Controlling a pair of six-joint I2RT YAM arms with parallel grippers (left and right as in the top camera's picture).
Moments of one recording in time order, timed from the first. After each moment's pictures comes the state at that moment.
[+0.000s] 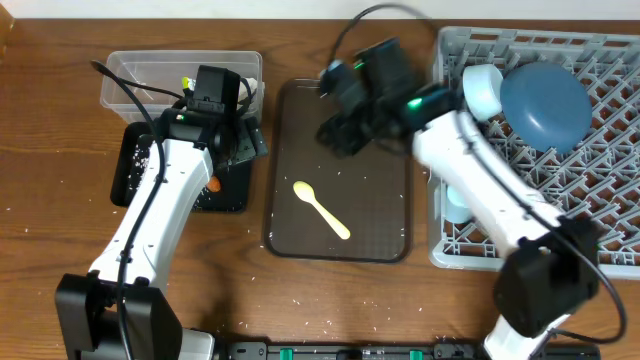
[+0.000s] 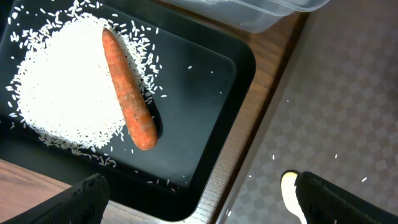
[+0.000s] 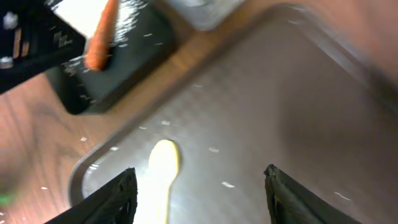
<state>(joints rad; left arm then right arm) -0.16 1.59 1.30 -0.93 -0.13 -0.50 0.56 1.88 1.61 -0.70 -0.34 -0.12</state>
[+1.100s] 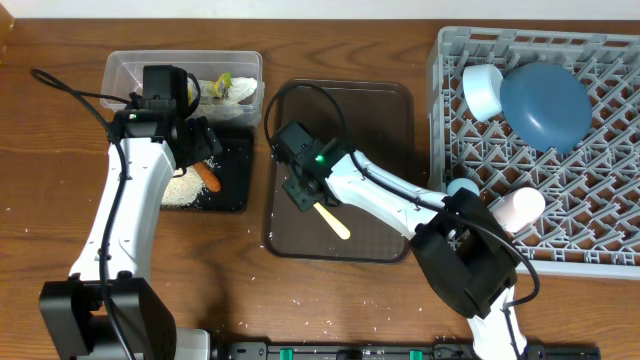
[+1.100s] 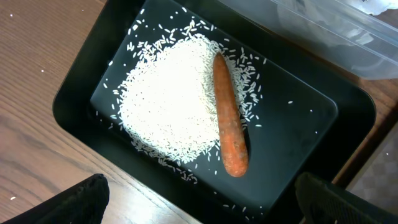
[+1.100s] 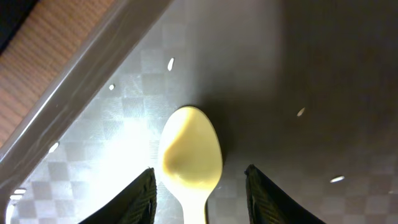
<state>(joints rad) 0.03 1.59 1.30 -0.95 -0.23 -0.44 0.81 2.12 1.55 -0.70 0.01 0.15</state>
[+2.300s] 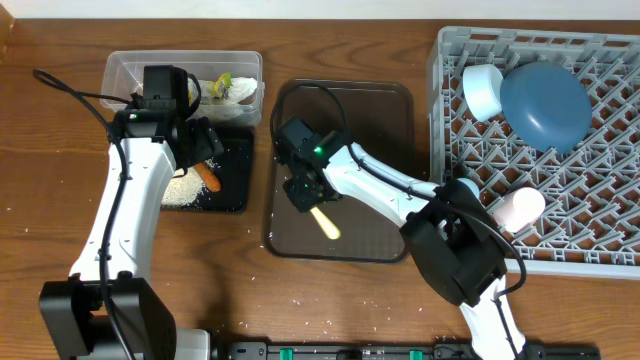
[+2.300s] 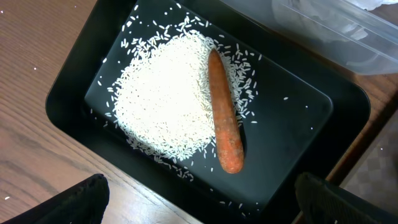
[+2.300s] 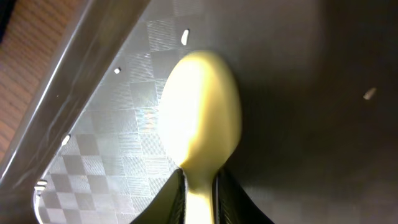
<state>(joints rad) 0.03 1.59 1.30 -0.95 -0.22 -0.44 0.78 2.19 1.62 -0.78 -0.13 0.20</state>
